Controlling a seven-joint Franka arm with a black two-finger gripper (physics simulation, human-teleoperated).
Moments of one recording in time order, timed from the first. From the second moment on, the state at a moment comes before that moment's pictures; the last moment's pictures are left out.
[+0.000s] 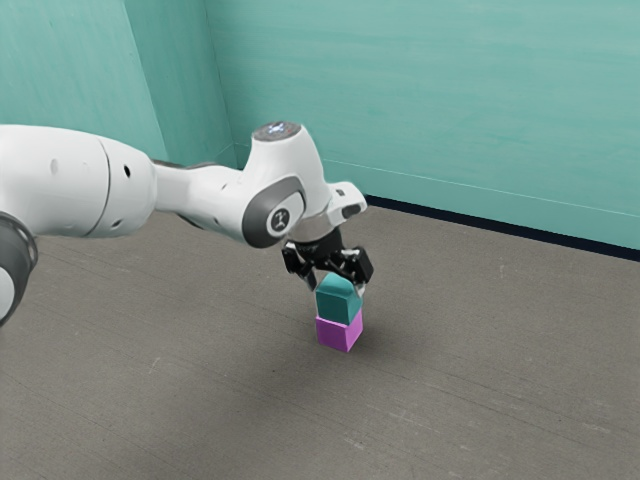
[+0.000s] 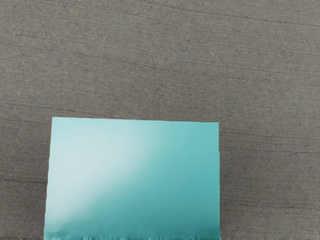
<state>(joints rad) -0.32 0.36 0.07 -1.83 -0.12 2.37 -0.26</state>
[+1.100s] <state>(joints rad) -0.31 0.44 0.07 -1.79 -0.12 2.37 -0.23</state>
